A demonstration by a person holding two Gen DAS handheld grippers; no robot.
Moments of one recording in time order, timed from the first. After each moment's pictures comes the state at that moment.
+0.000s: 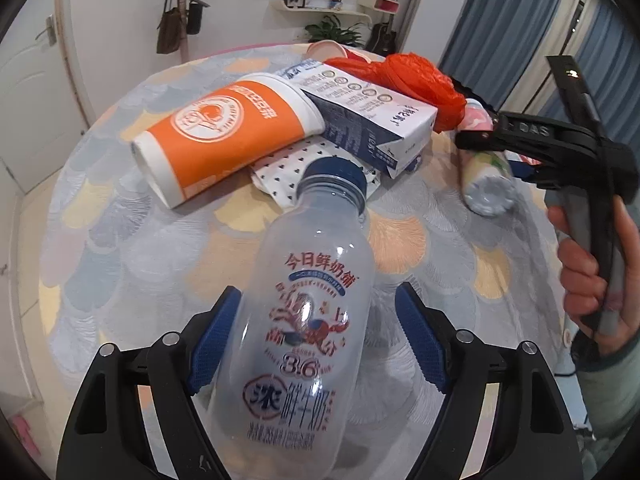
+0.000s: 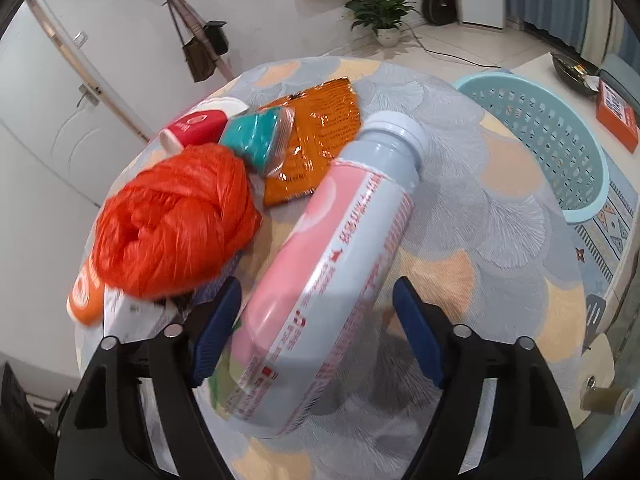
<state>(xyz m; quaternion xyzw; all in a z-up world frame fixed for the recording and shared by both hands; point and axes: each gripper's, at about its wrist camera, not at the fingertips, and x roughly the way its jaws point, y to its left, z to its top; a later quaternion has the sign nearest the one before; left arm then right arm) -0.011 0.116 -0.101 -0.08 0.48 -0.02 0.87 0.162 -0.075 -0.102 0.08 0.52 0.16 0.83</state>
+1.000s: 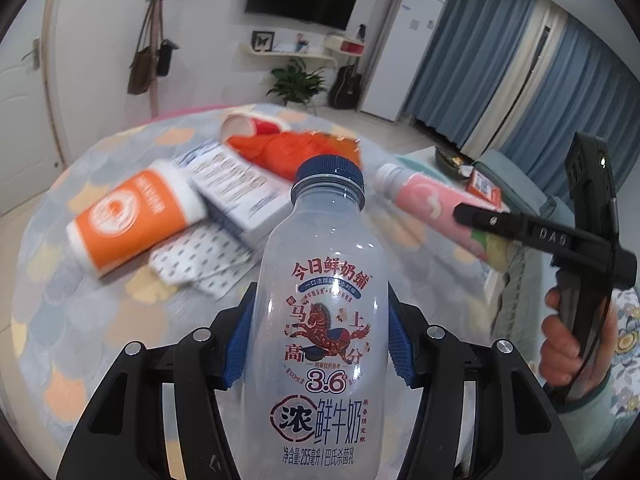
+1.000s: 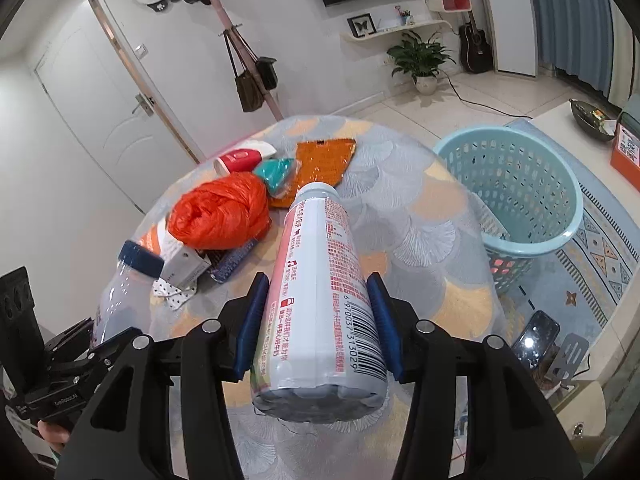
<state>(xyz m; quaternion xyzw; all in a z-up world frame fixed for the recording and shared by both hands) 0.001 0.046 -0.049 -0.11 0.39 -0.08 0.91 0.112 -0.158 -0.044 0.09 0.44 0.24 0.86</state>
